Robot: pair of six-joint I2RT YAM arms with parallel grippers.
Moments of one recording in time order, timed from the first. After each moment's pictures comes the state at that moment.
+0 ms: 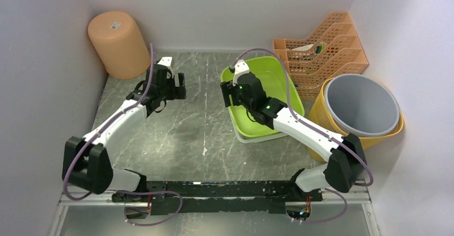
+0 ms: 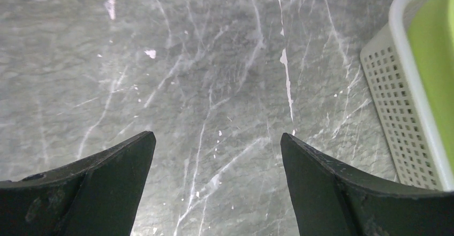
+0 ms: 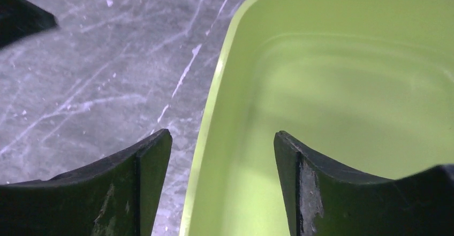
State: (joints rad) left arm -0.35 1.40 1.01 -0.25 -0.11 -0.25; right arm 0.75 1.37 1.09 -0.13 0.29 0.10
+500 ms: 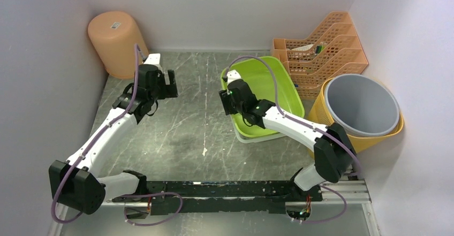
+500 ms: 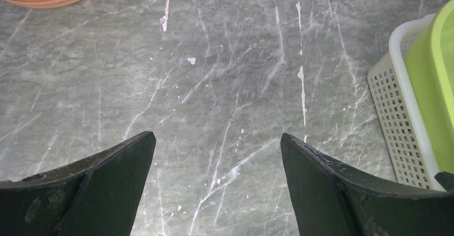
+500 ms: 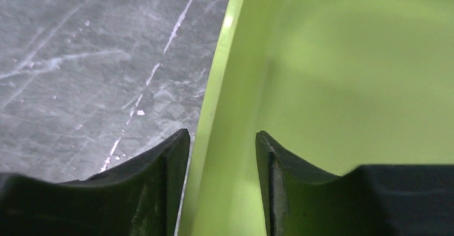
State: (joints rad) left arm -0.35 1.20 1.03 -0.38 -0.25 -0.26; right arm 0.77 1.49 1.06 -0.19 0.26 0.15
